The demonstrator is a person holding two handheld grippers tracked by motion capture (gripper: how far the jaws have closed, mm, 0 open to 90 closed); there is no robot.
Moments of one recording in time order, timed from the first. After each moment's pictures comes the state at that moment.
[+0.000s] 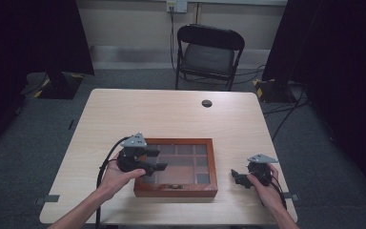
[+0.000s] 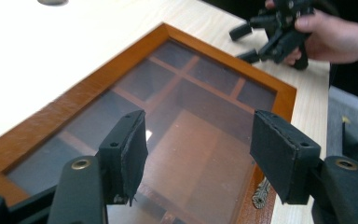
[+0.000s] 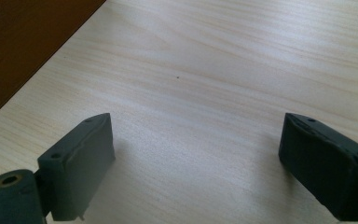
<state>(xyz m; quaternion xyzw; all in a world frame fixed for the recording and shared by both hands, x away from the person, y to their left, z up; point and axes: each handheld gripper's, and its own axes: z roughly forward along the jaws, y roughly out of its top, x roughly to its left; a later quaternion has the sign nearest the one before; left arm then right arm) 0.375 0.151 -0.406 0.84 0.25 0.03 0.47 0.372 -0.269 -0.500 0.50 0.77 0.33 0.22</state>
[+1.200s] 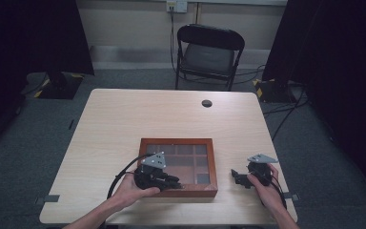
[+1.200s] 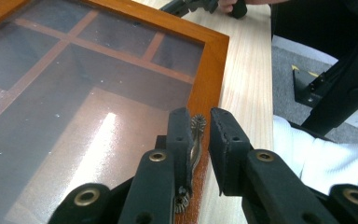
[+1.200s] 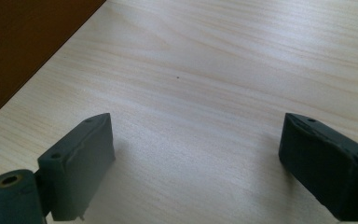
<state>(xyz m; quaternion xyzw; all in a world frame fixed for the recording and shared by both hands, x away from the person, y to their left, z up) 0.351 0.112 -0.432 0.88 0.16 -0.04 0.44 0.372 -0.270 -0.500 0.50 0.77 0.33 0.22</state>
